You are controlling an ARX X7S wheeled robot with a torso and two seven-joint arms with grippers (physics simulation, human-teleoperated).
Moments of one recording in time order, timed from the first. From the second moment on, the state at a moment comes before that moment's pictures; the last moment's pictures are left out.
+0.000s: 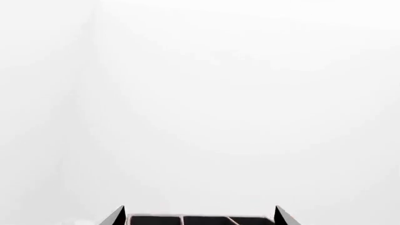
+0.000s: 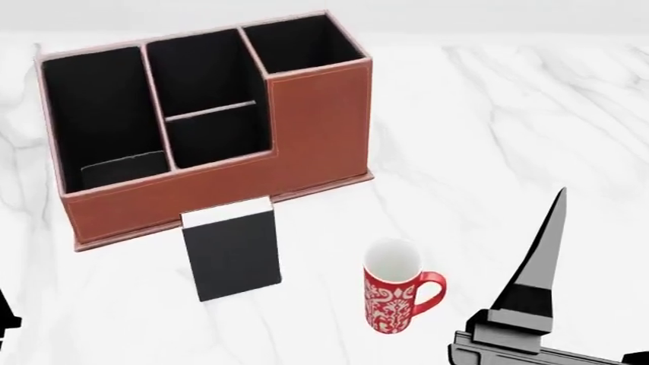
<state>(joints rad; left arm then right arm) -0.02 -0.22 -0.13 0.87 -0.38 -0.36 -0.21 0.04 0.45 0.13 -1.02 0.44 0.50 0.49</state>
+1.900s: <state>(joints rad) -0.05 -0.30 -0.13 0.95 -0.52 -0.45 -0.32 0.02 0.55 0.08 -1.01 0.50 0.41 0.61</state>
